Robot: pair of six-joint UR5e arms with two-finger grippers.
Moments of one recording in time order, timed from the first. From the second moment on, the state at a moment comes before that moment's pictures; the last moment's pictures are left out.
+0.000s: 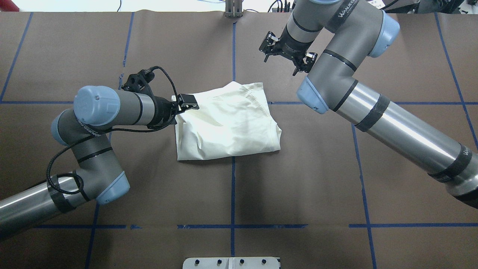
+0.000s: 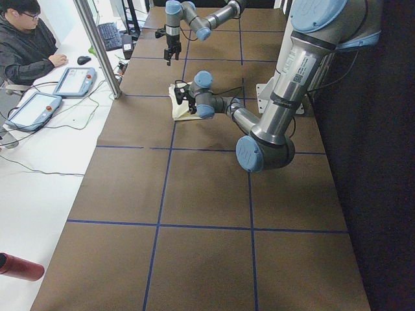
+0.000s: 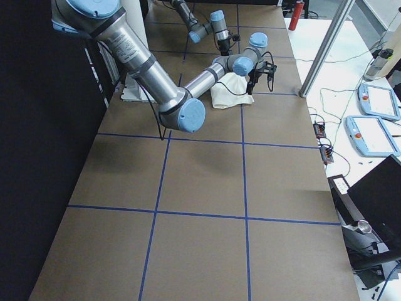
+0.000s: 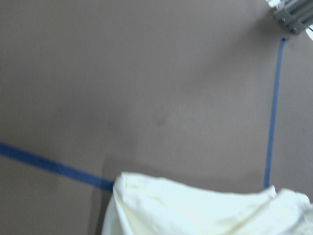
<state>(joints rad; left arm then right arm) -0.60 -2.05 -1.53 -2.43 -1.80 -1.73 0.86 -0.77 1.39 -1.43 2.11 1.39</state>
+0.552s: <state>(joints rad) -0.56 -2.06 -1.47 -2.51 -1.80 -1.77 0.88 -0.77 1.42 -1.49 2.11 1.35</state>
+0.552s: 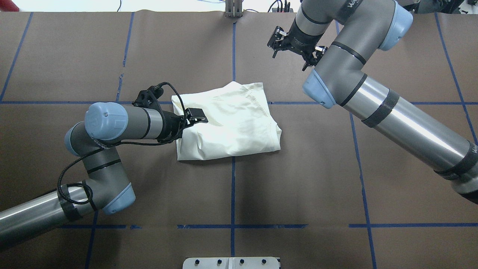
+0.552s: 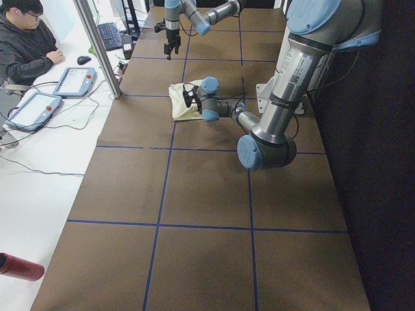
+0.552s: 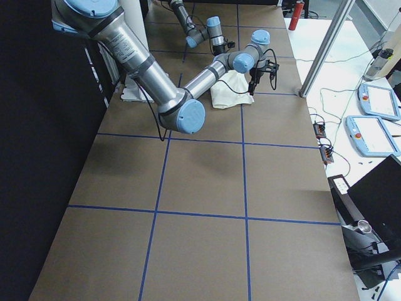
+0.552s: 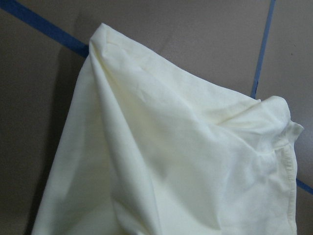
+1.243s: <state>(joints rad) -0.55 -2.06 -1.49 -2.52 -1.95 -1.68 0.89 -0.78 1.42 -1.49 2.11 1.33</state>
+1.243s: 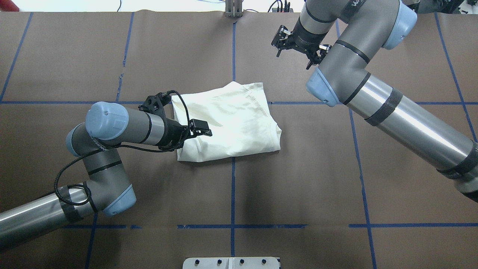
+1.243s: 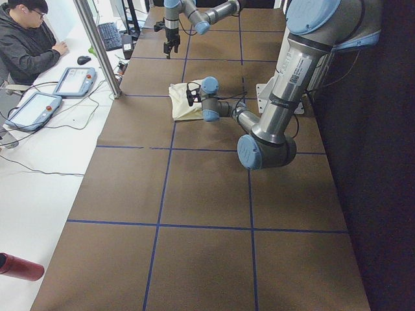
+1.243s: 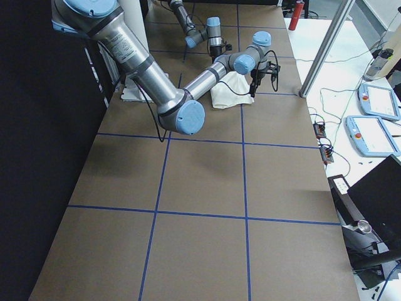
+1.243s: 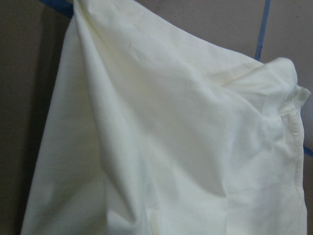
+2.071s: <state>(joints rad) -0.45 -1.95 -1.67 -2.50 -2.02 -1.66 0.89 -0.80 1.45 -1.49 2.11 1.33</state>
